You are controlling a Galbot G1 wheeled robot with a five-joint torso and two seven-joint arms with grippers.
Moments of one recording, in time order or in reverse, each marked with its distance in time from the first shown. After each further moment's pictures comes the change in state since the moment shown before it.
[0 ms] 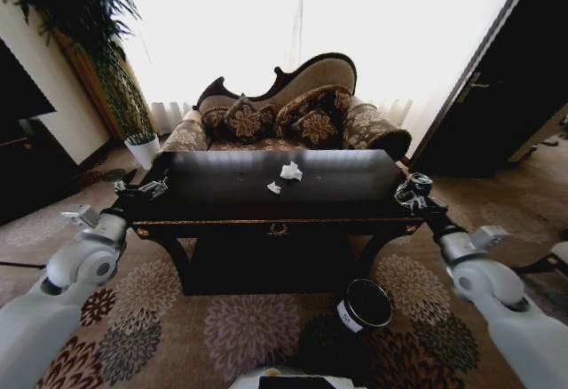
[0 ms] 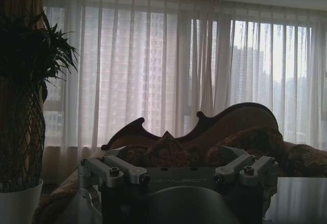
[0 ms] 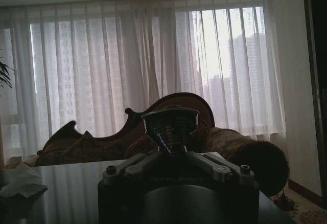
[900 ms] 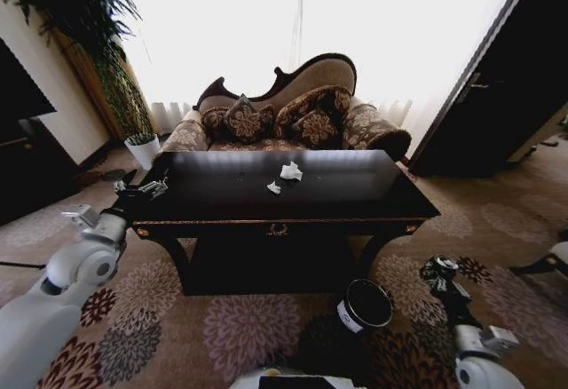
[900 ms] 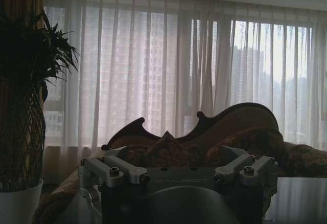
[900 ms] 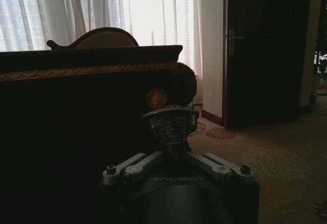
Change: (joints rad) left arm 0.000 0.000 0.000 0.000 0.000 0.000 0.000; right arm -0.135 0.395 -0.060 -0.281 -0.324 0.193 -0.029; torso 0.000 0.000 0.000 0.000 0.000
